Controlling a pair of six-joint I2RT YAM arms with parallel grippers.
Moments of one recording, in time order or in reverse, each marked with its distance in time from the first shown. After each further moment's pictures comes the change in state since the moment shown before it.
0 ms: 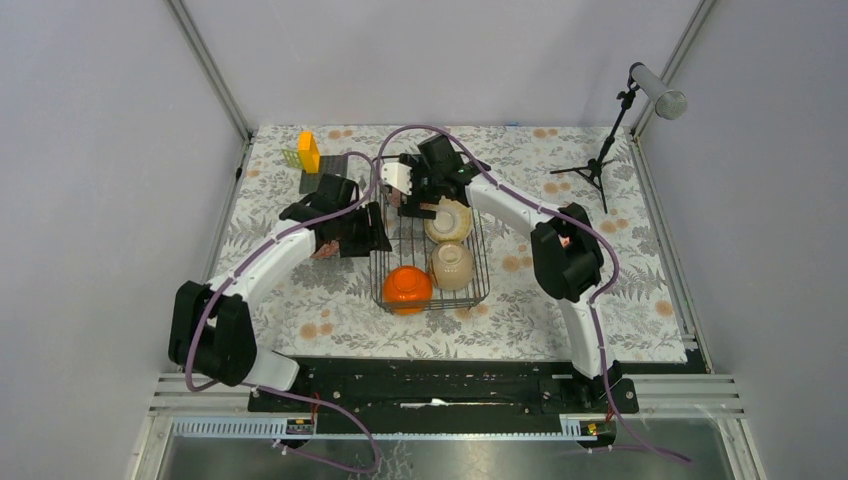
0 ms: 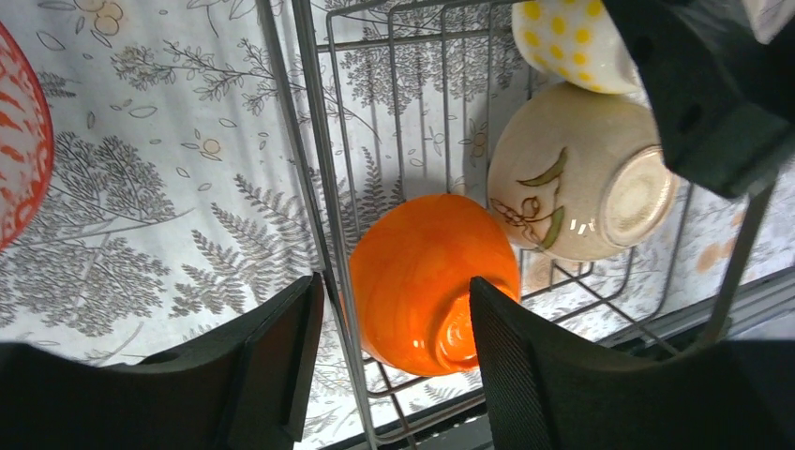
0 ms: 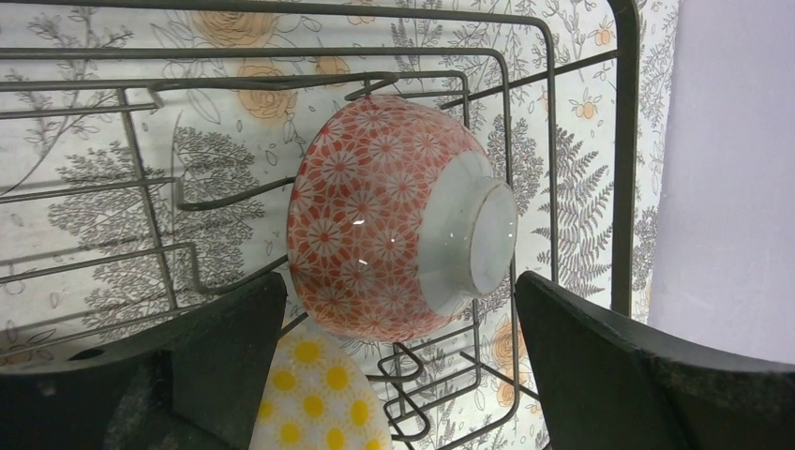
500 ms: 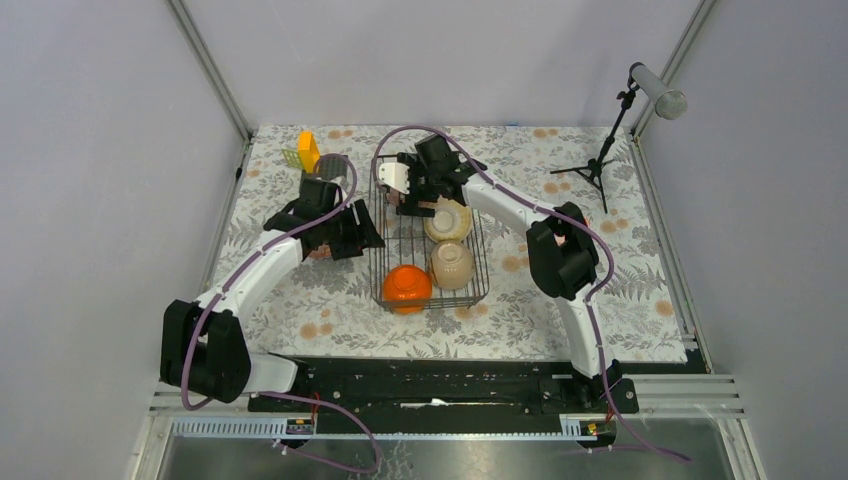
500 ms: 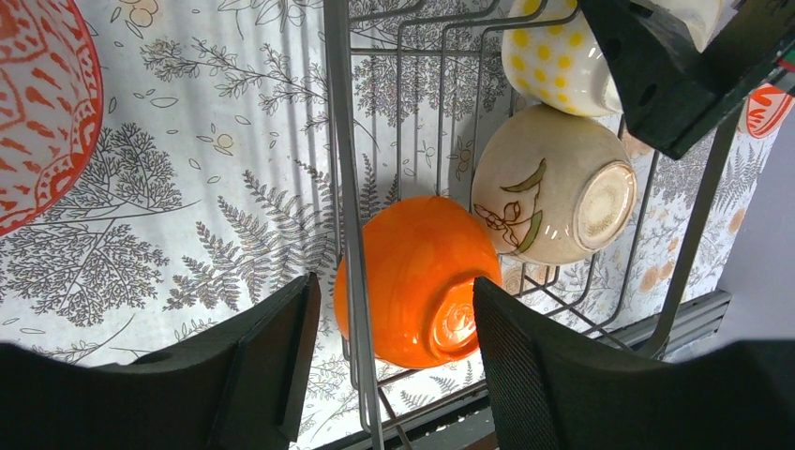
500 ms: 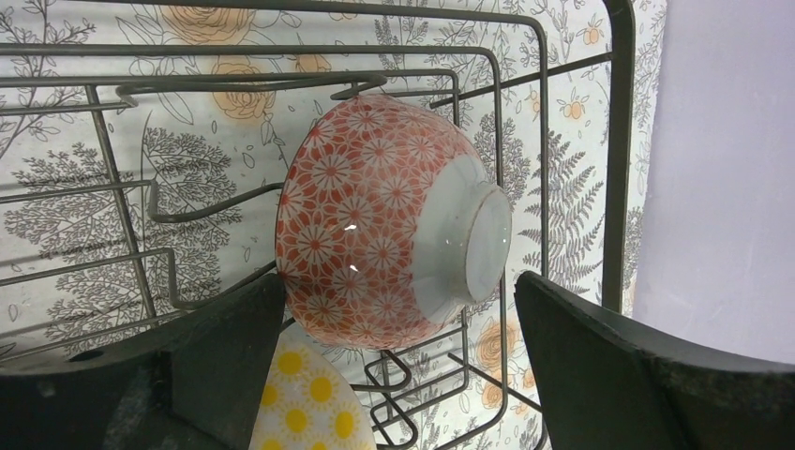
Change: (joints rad) left arm 0.075 -0.109 -0.093 0.069 0.051 -0.085; right arm 0.003 0.043 0.054 -0.011 0.032 -0.021
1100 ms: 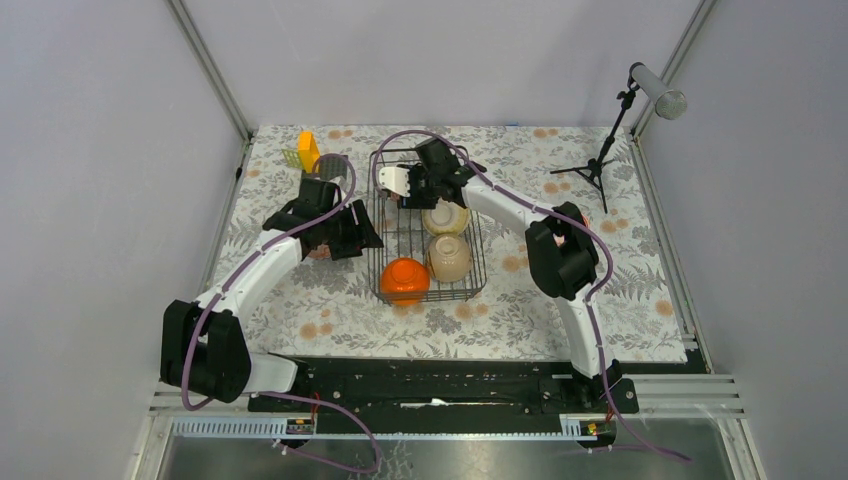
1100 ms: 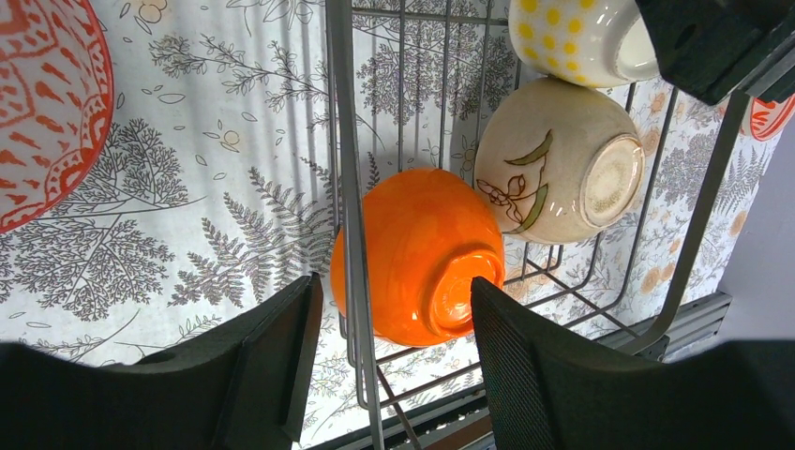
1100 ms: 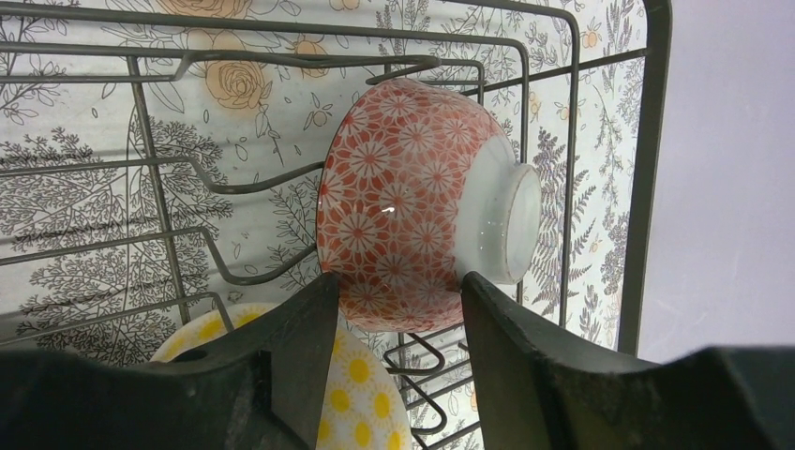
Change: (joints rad) left arm 0.011 0.000 0.003 -0.011 0.000 0.001; right arm 0.002 -0.003 -0.034 0.042 0.009 -0.049
